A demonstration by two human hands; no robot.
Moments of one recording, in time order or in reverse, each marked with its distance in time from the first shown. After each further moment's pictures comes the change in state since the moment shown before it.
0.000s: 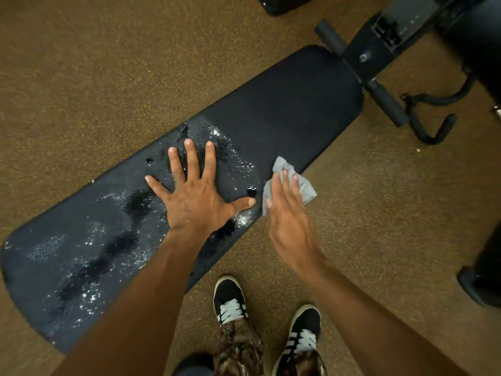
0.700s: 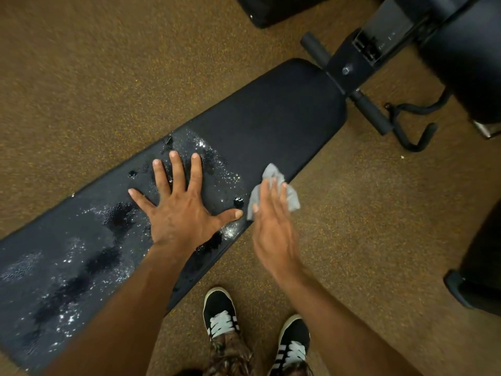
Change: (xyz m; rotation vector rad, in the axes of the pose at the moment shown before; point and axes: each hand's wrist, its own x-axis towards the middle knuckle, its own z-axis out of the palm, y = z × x) left_hand 0.000 0.000 0.002 0.002 0.010 0.008; right_hand 0.010 -0.003 0.009 0.017 0.093 0.082
